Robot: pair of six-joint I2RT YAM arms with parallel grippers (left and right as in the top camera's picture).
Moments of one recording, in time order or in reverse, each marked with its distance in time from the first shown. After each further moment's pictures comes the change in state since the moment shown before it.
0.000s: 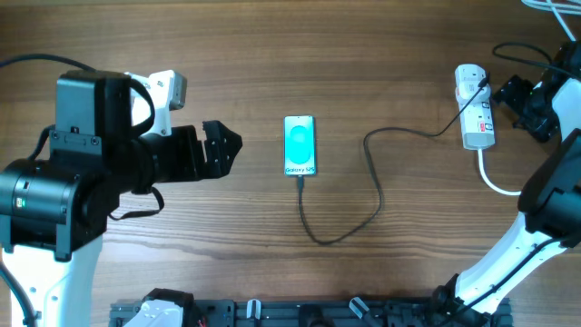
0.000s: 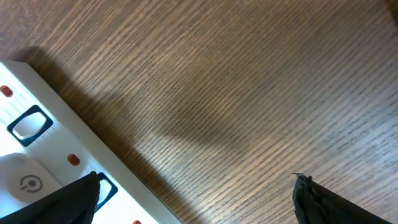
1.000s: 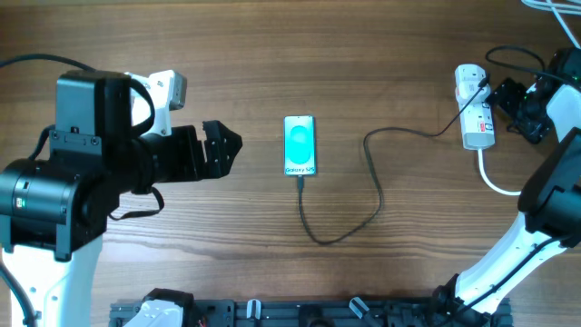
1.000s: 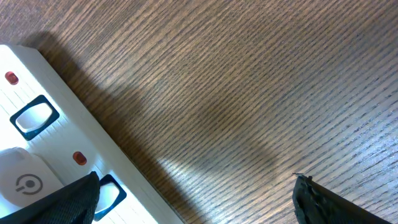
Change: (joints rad) left arm 0.000 0.000 0.000 0.000 0.000 0.000; right arm 0.000 0.000 -0.068 0.090 -0.063 -0.023
